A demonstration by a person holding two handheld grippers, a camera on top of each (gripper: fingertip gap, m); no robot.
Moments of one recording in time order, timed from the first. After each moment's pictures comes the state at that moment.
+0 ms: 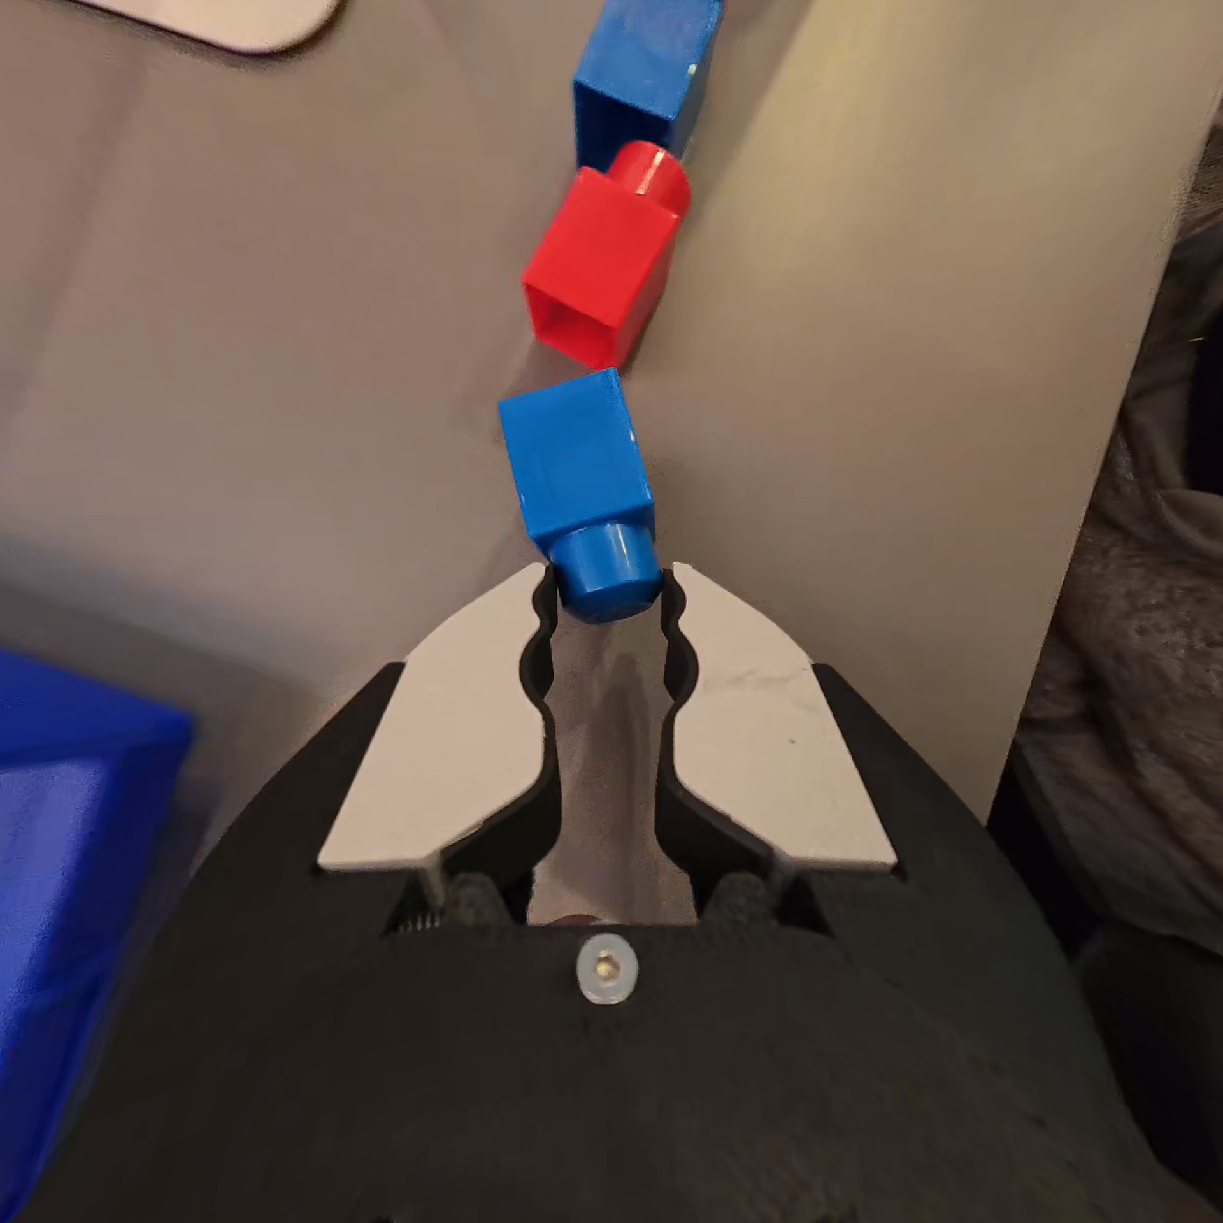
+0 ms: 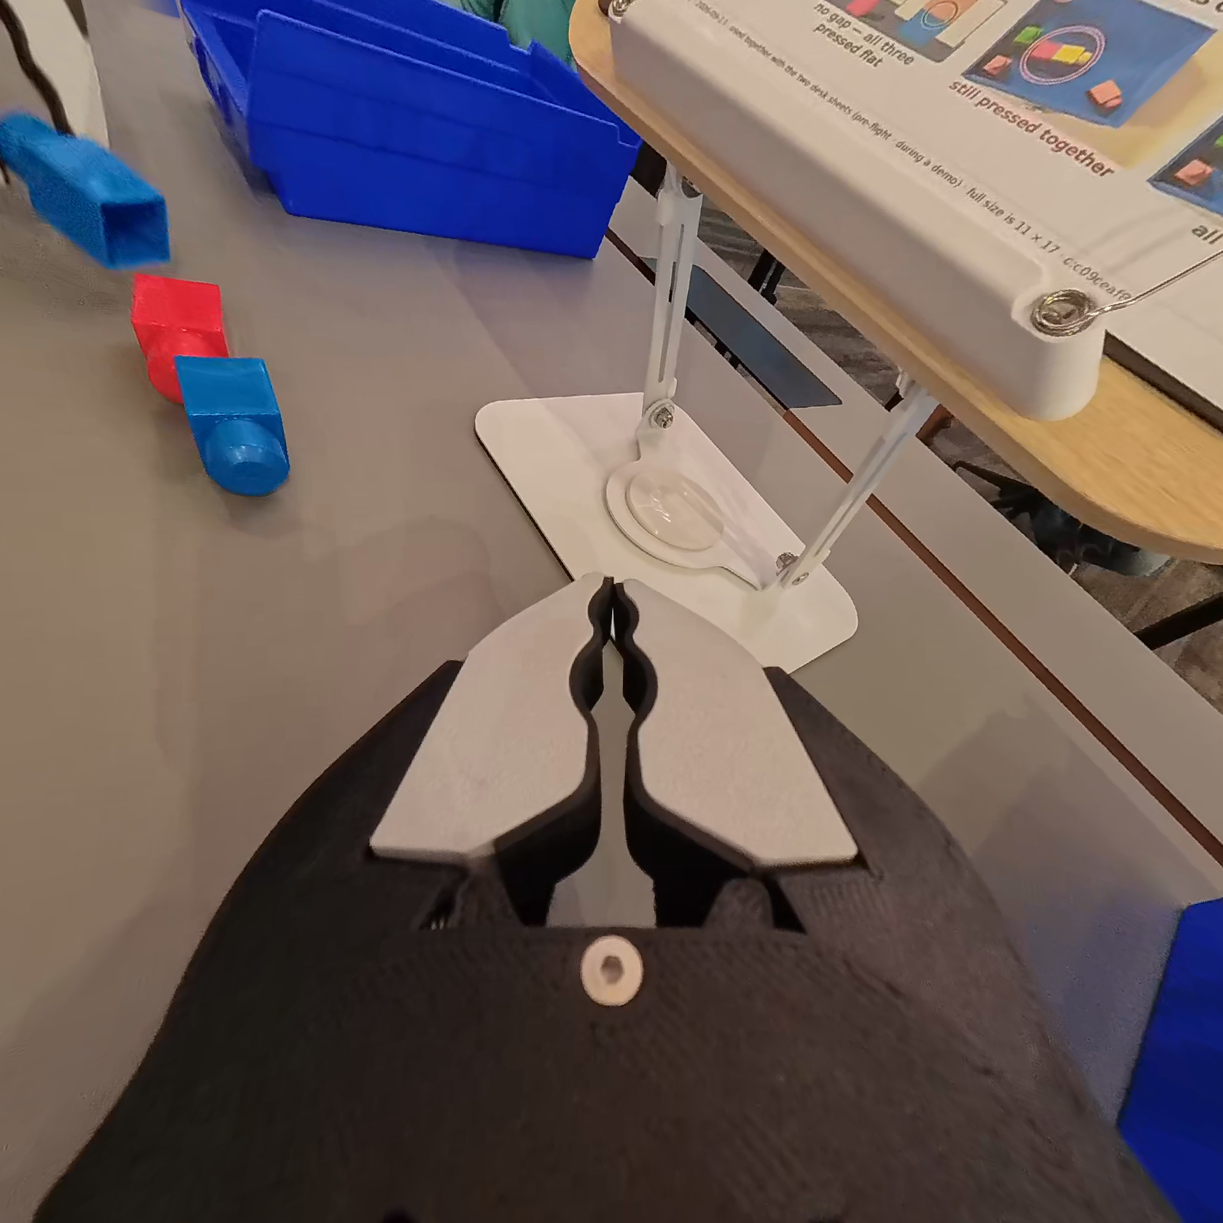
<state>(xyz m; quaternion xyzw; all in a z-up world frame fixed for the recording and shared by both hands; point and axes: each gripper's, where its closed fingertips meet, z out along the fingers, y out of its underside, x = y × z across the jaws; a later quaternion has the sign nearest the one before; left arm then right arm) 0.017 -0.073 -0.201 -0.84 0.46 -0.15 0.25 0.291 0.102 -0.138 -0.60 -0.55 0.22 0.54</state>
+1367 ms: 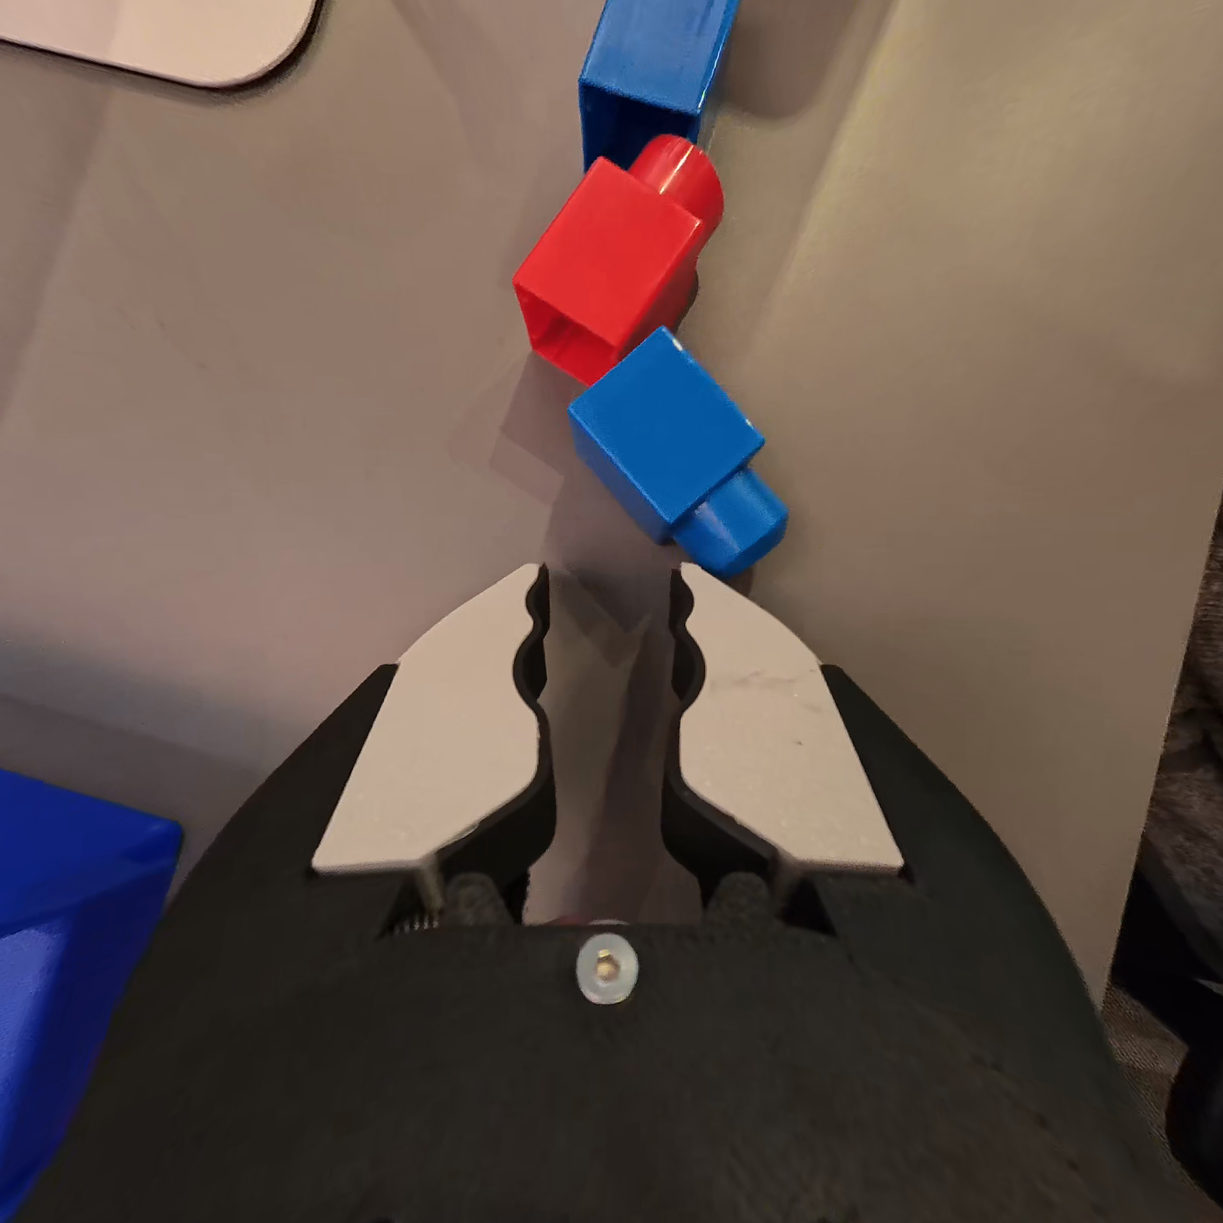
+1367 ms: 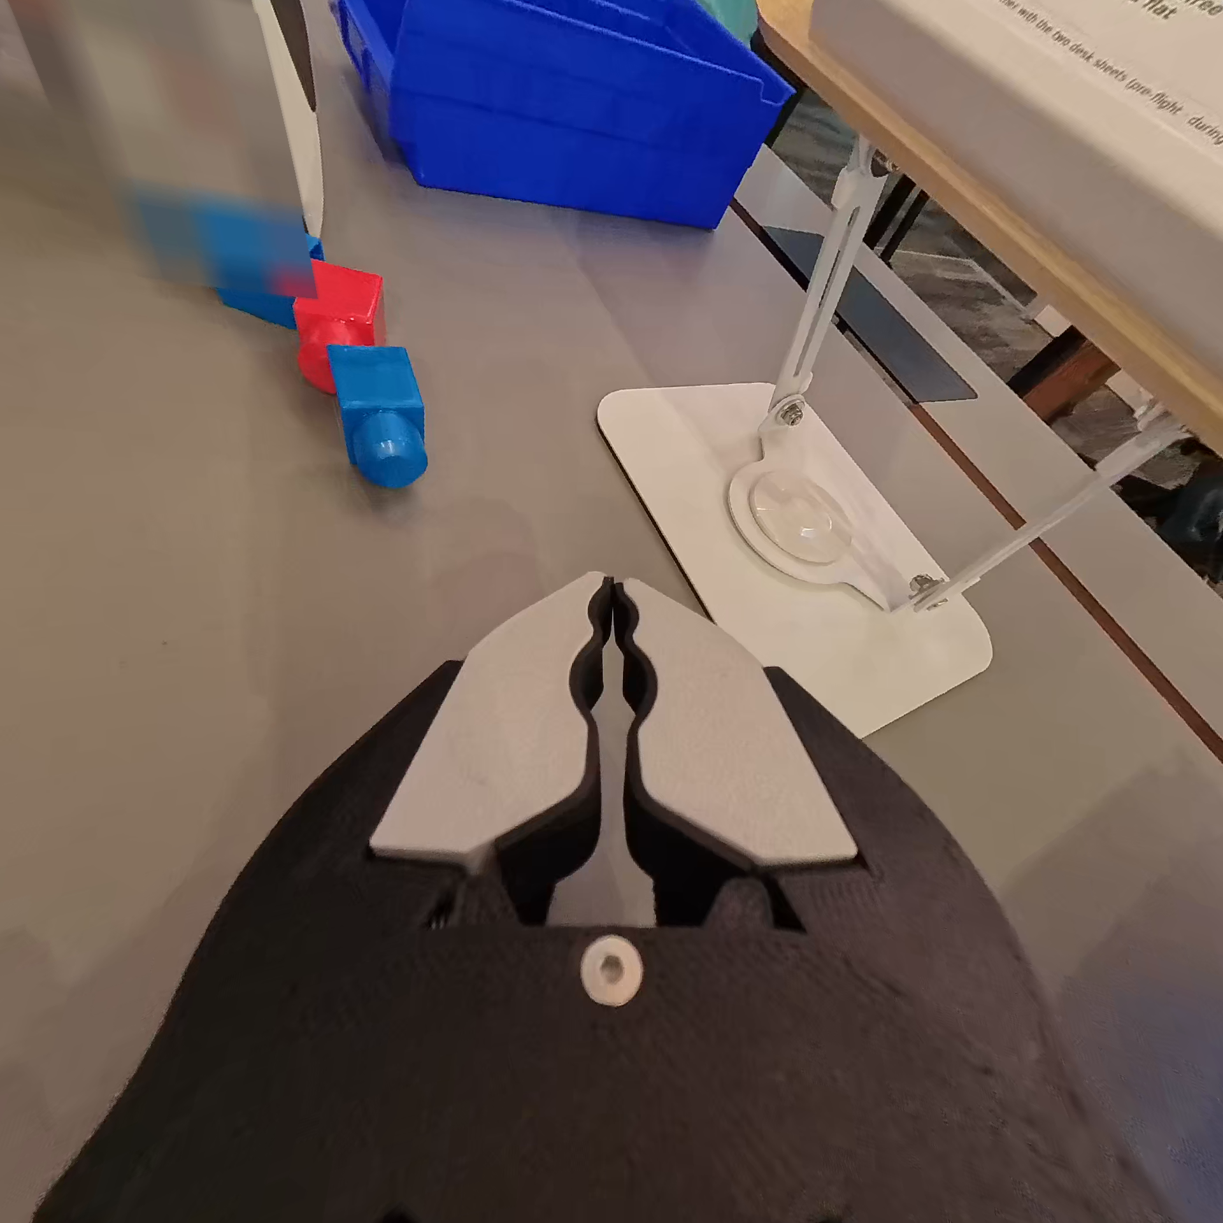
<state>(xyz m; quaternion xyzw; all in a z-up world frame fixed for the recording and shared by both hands) 0.029 -0.054 -0.223 -0.82 0.48 -0.15 0.27 0.267 0.063 -0.155 -0.60 -0.59 0.24 0.49</state>
